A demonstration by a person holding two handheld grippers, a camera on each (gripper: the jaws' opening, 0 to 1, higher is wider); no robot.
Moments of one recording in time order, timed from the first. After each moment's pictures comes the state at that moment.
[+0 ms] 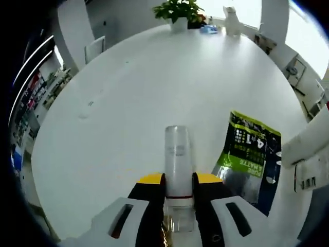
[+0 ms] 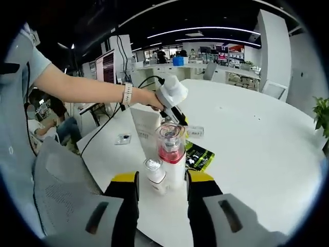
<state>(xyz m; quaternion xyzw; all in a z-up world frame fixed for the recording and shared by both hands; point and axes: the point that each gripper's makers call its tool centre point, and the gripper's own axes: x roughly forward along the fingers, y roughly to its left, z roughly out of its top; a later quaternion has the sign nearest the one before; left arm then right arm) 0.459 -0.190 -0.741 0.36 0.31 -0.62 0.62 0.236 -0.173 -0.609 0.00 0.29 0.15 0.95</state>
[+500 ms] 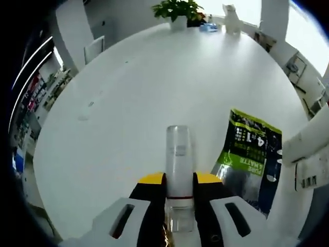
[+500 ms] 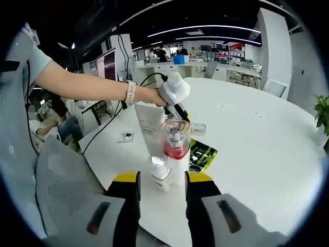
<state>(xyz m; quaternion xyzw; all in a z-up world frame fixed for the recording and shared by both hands) 0.452 -0.180 -0.734 0.37 0.30 -0.61 0.63 0.227 -0.167 -0.612 0.00 0.29 0.16 0.94</state>
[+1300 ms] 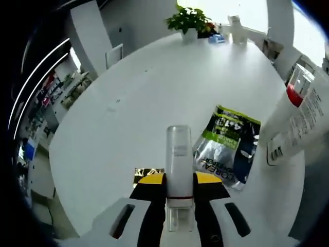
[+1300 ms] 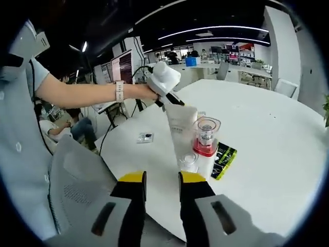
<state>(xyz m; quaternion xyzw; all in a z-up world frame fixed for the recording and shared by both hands) 0.461 -0.106 -0.695 0.35 0.28 -0.59 0.67 0.212 -0.117 -0.606 0.02 0.28 0.21 0.94</state>
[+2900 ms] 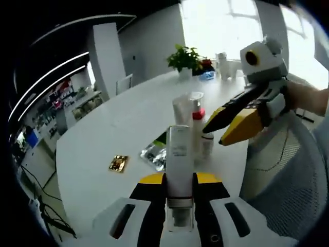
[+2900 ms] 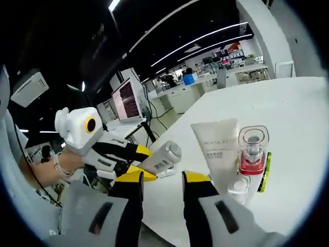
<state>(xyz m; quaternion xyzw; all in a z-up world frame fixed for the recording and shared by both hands) 0.292 -0.030 -0.617 0.22 0.18 -0.62 0.73 0.270 -0.065 -0.593 0.18 0.18 0.20 0.95</state>
